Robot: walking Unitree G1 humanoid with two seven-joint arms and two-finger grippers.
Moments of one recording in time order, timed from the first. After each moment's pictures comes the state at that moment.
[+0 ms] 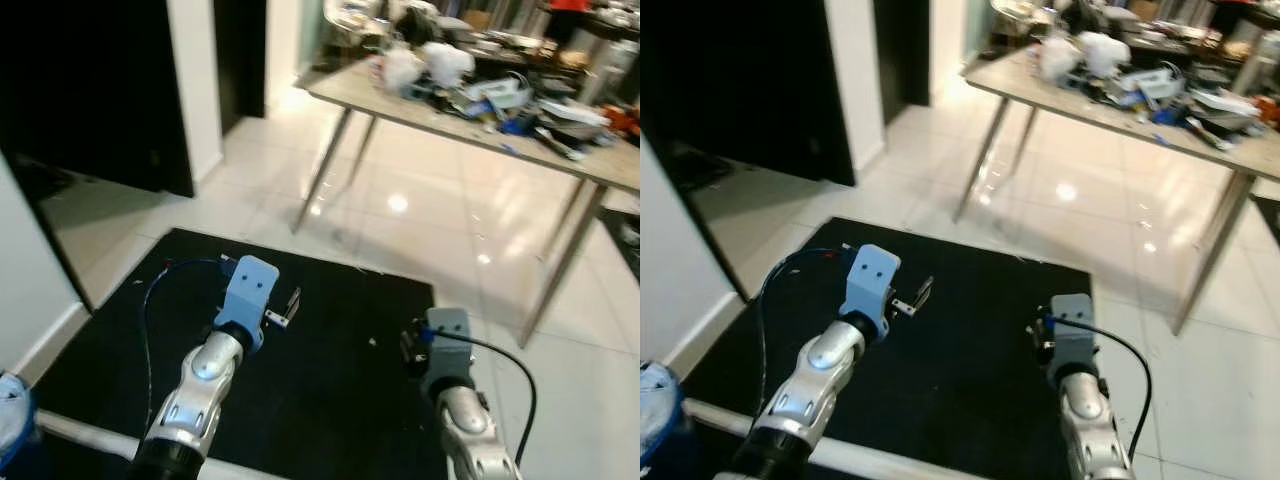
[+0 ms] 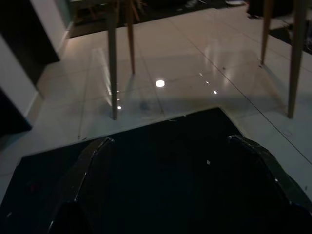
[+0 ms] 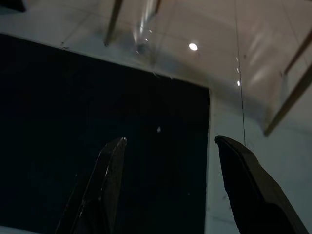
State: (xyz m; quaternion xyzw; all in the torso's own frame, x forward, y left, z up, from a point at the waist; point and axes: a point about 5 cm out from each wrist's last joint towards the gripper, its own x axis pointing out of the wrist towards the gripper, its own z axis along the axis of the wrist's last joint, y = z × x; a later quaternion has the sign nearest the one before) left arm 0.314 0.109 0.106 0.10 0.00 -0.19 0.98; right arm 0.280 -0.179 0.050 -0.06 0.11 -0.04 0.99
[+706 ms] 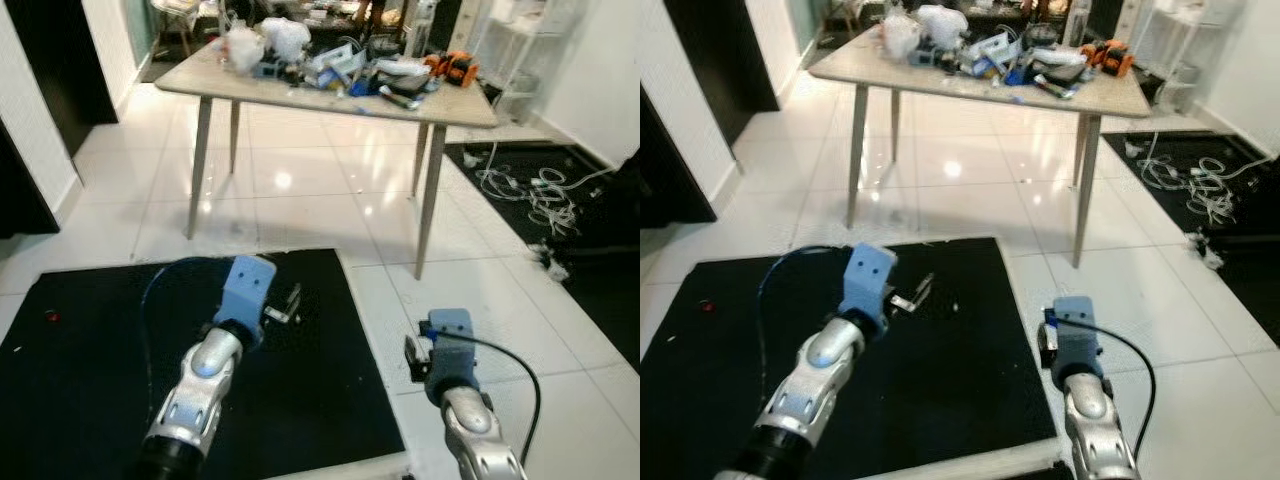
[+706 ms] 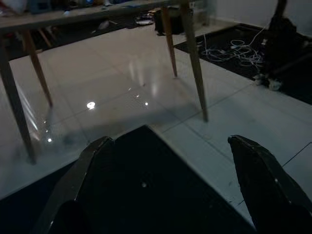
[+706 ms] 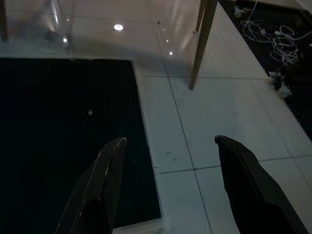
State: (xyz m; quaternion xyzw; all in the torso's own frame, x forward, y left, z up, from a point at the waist) left arm 0.314 0.106 0.111 0.08 -0.01 -0.20 0.98; right arm 0.282 -0.186 0.053 -0.07 0.12 -0.04 0.99
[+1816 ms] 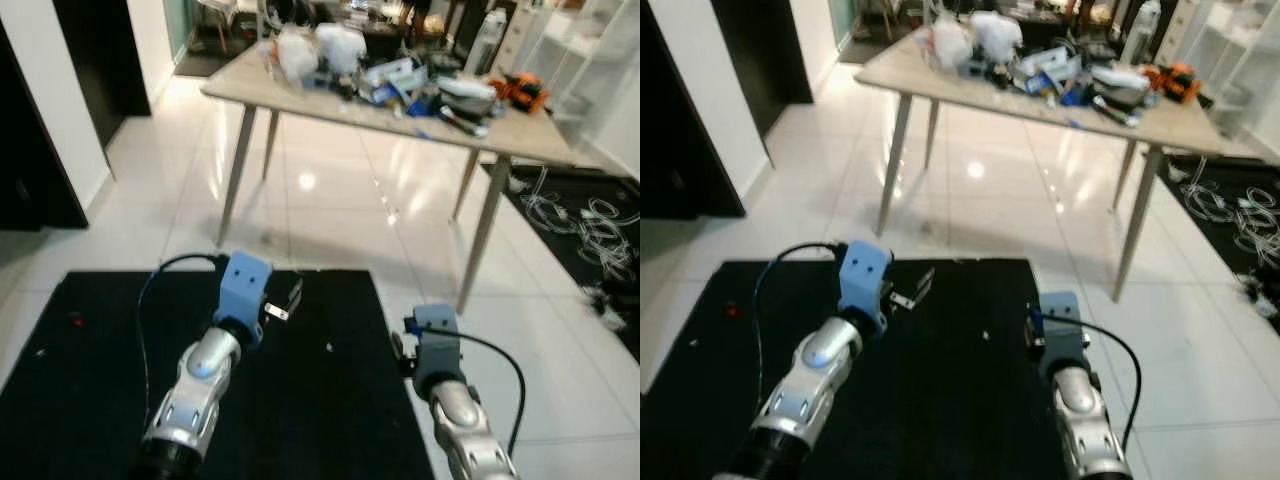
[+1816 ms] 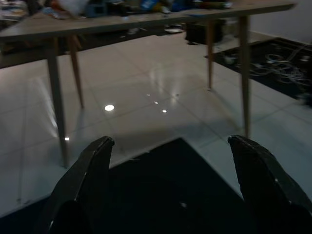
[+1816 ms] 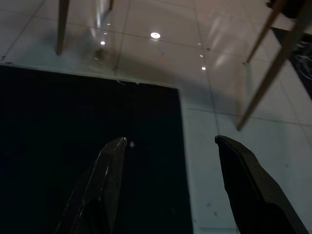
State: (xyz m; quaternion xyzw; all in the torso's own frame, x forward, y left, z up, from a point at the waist) left arm 0.312 0.103 0.116 0.06 -0.03 -0.21 0.98; right arm 0.286 -0.176 0.054 -0.08 0.11 -0.02 0.99
